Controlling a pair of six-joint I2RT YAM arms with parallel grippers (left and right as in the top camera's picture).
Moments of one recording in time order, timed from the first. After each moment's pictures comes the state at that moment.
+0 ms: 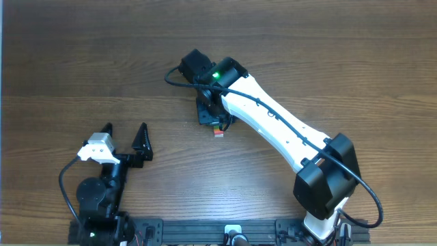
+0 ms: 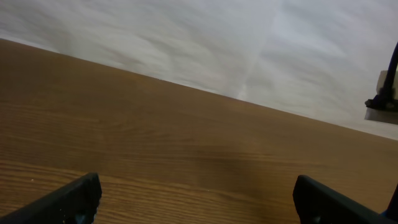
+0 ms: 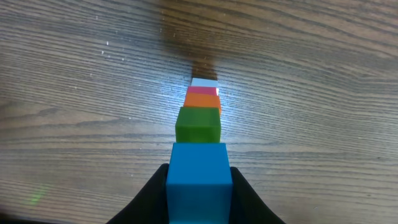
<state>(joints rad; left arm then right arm) -0.03 0.01 0.01 -0.07 0.08 -0.31 0.73 1.91 1.70 -1.27 0.01 0.58</state>
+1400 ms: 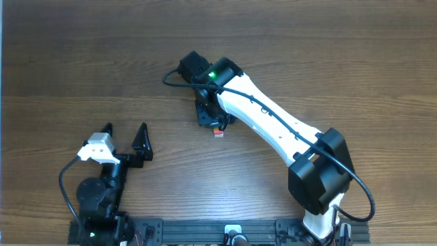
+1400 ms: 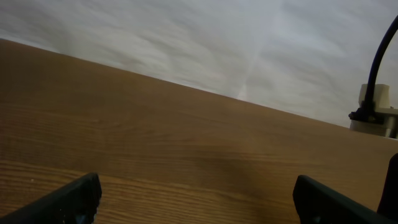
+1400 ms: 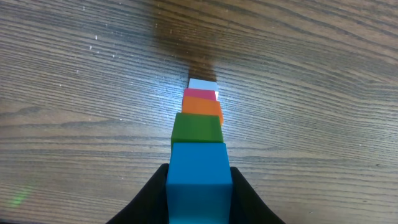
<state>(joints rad) -0.03 0.01 0.01 -0.07 0.08 -0.31 0.73 1.95 1.70 -1.27 0.01 0.55</state>
